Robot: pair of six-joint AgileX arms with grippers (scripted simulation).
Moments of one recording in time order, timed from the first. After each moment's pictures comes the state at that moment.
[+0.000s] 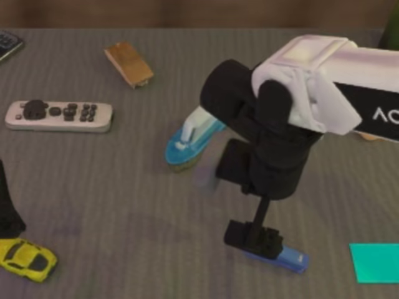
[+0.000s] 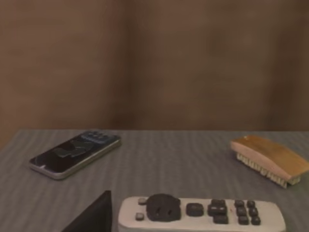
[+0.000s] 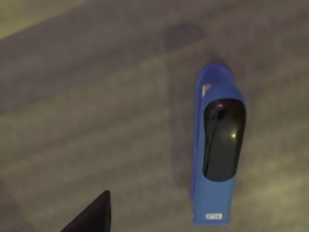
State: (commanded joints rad) left arm 0.00 0.00 0.00 0.00 0.00 0.00; right arm 0.79 1.88 1.44 -1.13 0.00 -0.40
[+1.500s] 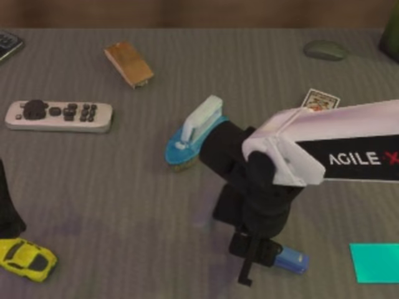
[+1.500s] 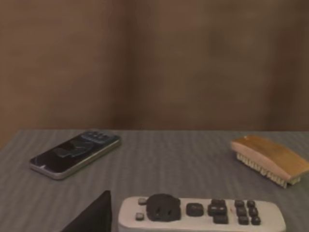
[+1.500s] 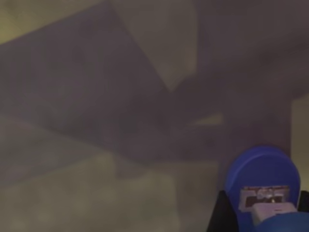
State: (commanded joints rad) left arm 0.00 0.00 0.00 0.00 0.00 0.00; right arm 0.79 2.02 1.22 -0.78 0.00 -0.39
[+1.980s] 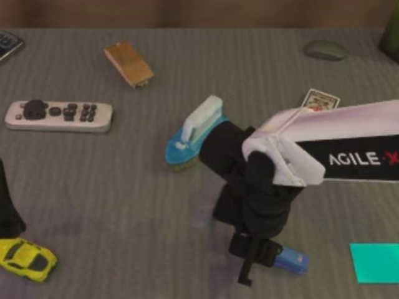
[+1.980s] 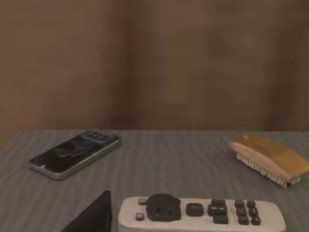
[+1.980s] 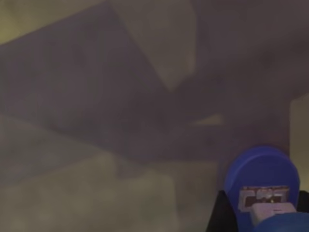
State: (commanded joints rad) left arm 0.00 0.00 0.00 0.00 0.00 0.00; right arm 0.79 2.02 1.22 -0.78 0.00 -0.39
